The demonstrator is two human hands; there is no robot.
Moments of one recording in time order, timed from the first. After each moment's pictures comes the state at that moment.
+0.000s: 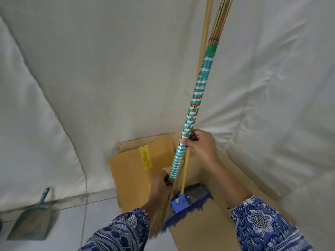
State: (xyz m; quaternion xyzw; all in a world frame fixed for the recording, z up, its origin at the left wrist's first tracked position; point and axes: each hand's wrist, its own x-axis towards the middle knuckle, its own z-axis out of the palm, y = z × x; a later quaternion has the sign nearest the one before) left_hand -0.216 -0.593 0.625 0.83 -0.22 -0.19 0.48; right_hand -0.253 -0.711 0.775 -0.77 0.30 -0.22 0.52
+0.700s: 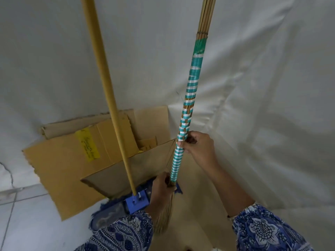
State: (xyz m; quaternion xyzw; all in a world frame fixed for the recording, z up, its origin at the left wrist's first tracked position) left_hand -0.242 -0.998 0.425 0.82 -0.12 -0.34 0.45; right_hand -0.248 -1.118 0.568 -0.80 0.35 -0.12 0.48
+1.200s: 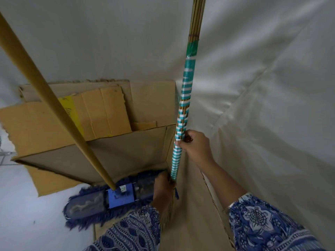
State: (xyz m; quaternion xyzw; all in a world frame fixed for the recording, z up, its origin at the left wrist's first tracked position) left_hand -0.244 -1.139 0.231 0.85 0.02 -0.33 0.41; right_hand -0.216 -1.252 0.353 -0.82 0.29 0.00 0.48
